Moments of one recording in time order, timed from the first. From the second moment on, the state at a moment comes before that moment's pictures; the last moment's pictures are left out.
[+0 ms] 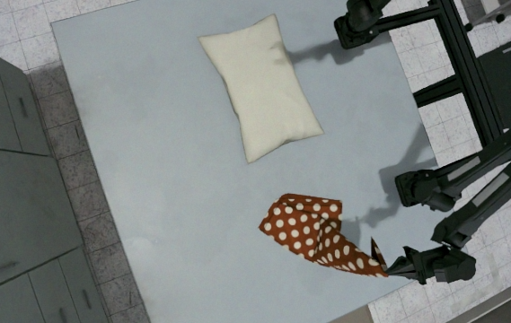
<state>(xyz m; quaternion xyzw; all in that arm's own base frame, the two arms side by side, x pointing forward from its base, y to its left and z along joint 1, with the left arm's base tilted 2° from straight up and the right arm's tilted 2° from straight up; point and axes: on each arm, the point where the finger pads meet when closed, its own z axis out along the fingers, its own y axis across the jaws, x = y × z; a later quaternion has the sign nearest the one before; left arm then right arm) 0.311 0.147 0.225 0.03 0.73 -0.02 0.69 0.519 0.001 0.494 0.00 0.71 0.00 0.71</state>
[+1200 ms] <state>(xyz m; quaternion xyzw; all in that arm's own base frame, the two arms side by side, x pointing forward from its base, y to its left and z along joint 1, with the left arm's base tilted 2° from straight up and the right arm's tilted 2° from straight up) 0.279 0.145 0.167 0.03 0.83 -0.01 0.55 0.519 0.001 0.494 0.00 0.71 0.00 0.71</state>
